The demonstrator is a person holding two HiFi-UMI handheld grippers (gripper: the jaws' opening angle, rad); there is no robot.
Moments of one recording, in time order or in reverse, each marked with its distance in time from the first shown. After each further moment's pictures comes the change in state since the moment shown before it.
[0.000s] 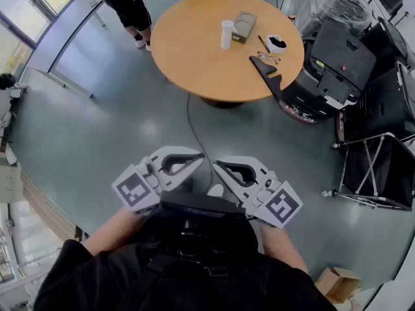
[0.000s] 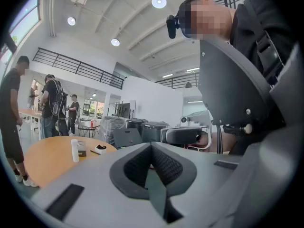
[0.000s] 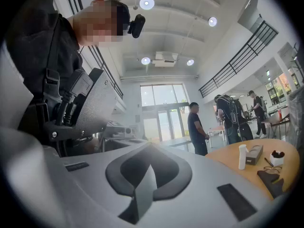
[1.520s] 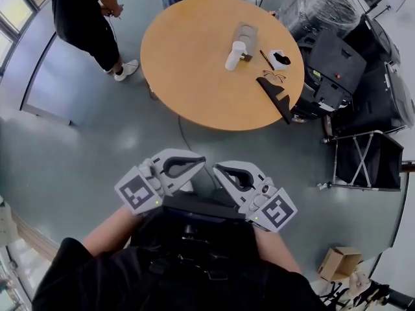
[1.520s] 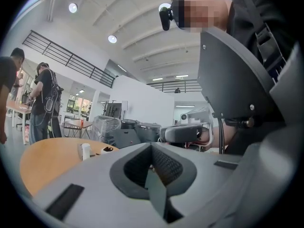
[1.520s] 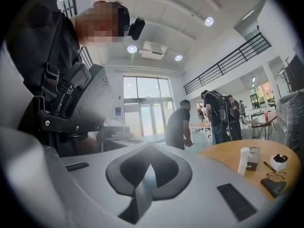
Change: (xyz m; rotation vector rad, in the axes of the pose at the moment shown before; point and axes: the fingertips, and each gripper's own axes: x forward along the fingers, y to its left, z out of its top) left arm -0.098 0.312 -0.005 -0.001 -0.021 -0.192; right arm 0.298 -0.142 -0.020 -0.008 0.083 -0.212
